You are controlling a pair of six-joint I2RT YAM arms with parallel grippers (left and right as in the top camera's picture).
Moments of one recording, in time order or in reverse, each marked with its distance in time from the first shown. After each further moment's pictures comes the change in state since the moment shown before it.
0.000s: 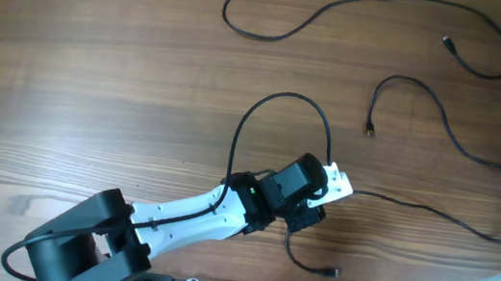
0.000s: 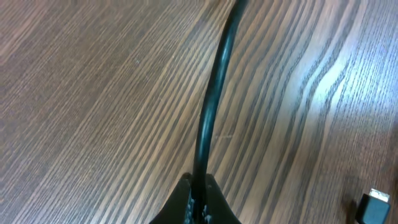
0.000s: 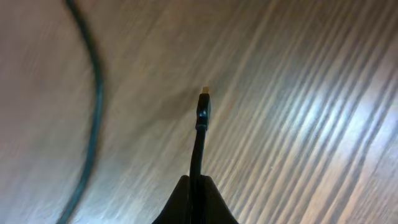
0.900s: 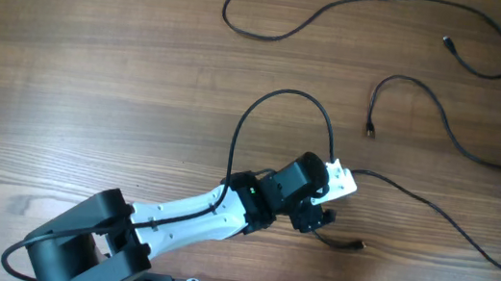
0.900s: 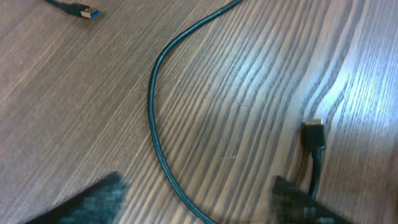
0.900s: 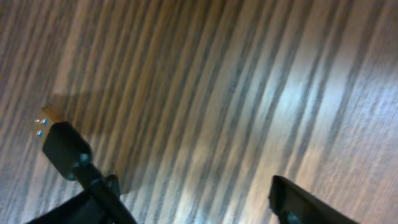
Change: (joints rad) left arm 0.000 0.000 0.000 0.061 -0.011 0.005; right arm -0.156 0.155 0.005 0.077 0.094 -0.061
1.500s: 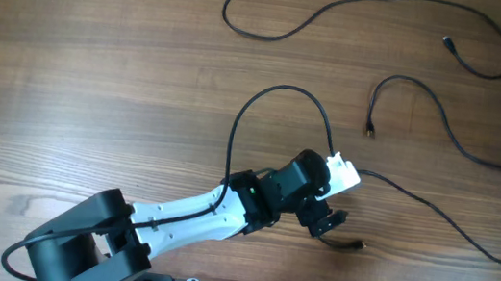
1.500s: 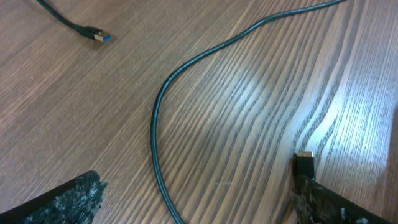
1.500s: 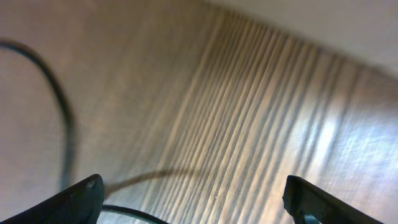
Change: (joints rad) left arm 0.000 0.000 0.000 0.076 0.000 -0.085; right arm 0.001 -0.225 0.000 -0.002 -0.202 -0.001
